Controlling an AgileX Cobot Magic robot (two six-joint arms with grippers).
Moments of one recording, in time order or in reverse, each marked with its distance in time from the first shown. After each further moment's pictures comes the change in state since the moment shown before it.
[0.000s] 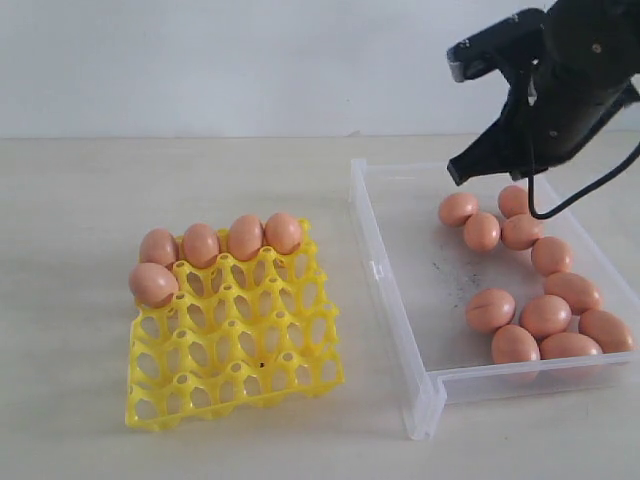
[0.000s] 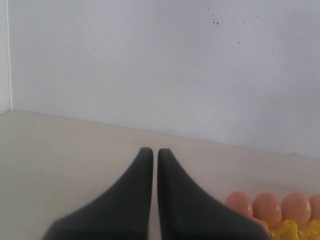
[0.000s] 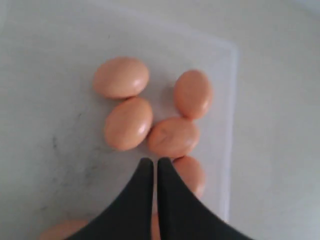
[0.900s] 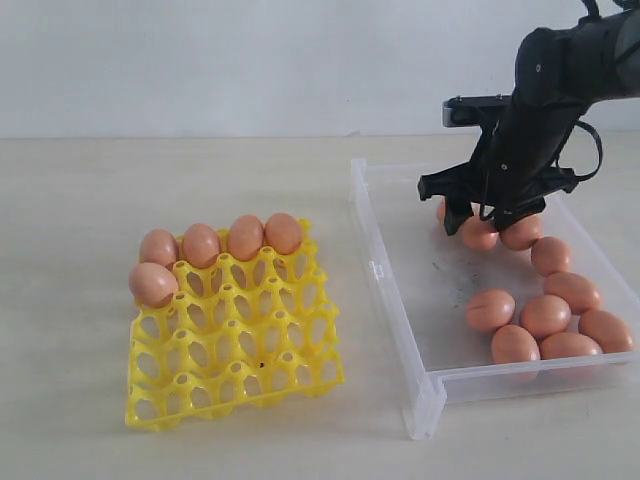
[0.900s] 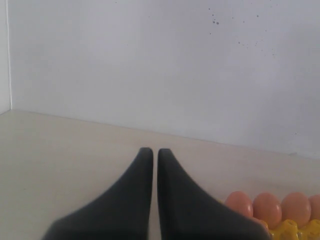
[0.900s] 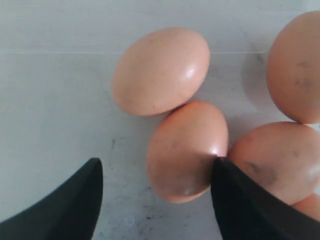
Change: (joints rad) left arm 0.000 0.000 0.000 0.000 0.000 0.000; right arm -0.120 0.360 -0.242 0.449 0.062 -0.151
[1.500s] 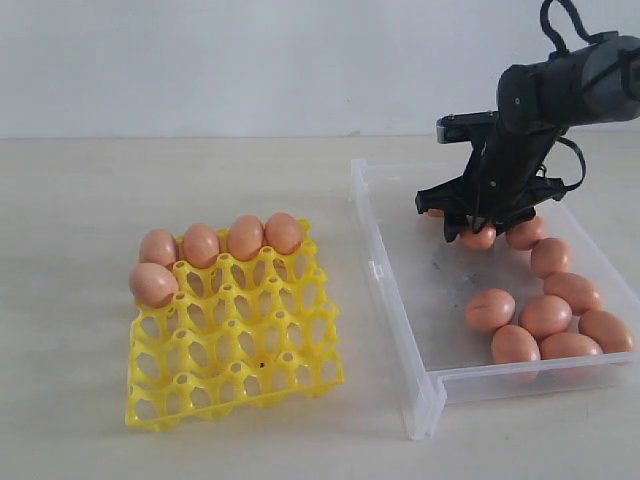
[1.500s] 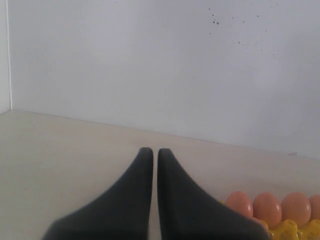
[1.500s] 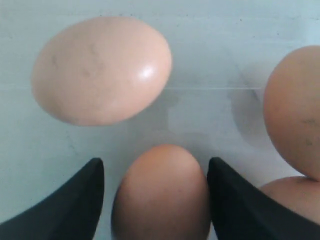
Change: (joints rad) left arm 0.000 0.000 0.000 0.000 0.000 0.000; right arm 0.000 0.105 -0.045 -0.087 -0.083 0.052
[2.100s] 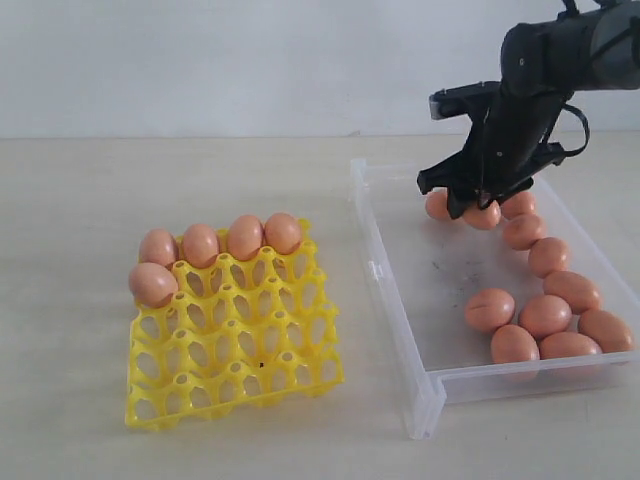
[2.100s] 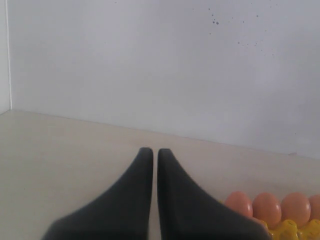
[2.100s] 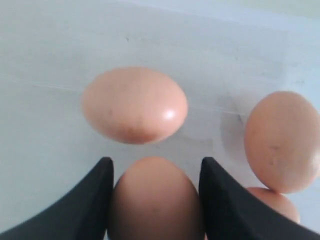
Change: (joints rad) left arm 0.000 0.000 0.000 0.000 0.000 0.000; right arm 0.000 -0.033 -0.089 0.026 0.112 -0.165
